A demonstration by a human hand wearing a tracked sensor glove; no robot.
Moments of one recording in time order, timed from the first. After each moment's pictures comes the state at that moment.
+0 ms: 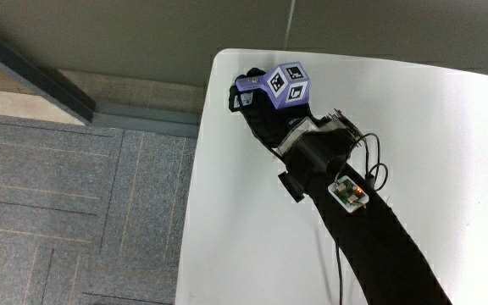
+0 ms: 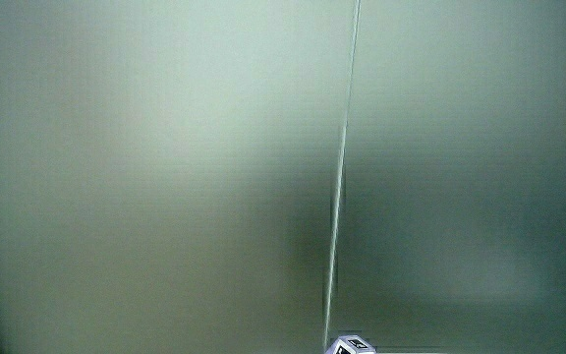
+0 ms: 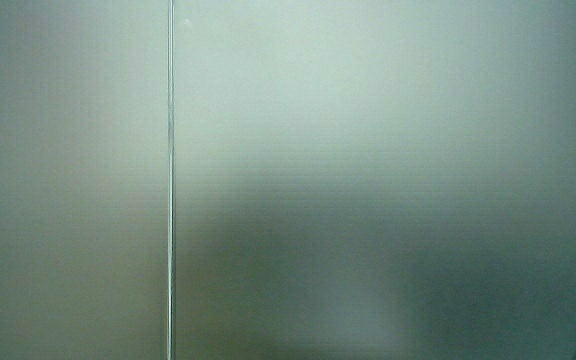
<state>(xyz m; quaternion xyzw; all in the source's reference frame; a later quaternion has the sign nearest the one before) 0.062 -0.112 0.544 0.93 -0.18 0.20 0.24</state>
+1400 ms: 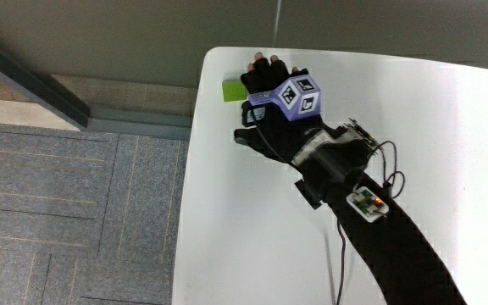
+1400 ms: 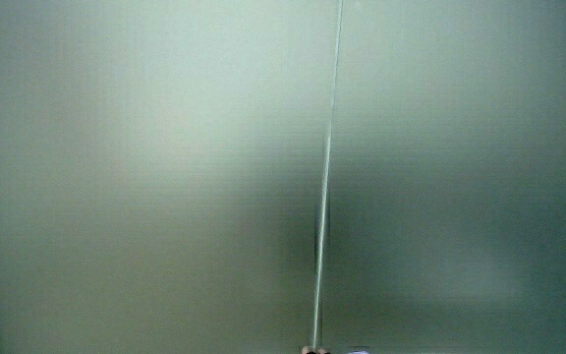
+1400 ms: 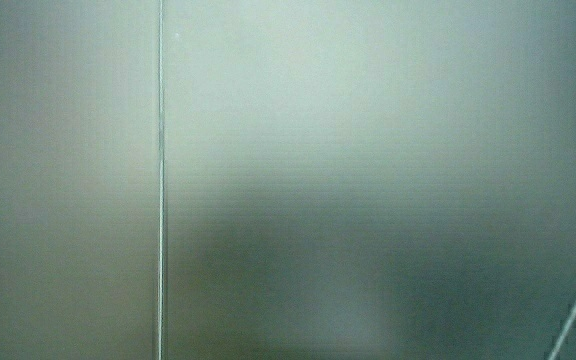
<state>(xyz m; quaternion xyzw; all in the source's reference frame) 0.097 -0.105 0.573 0.90 -0.21 0.24 0.29</state>
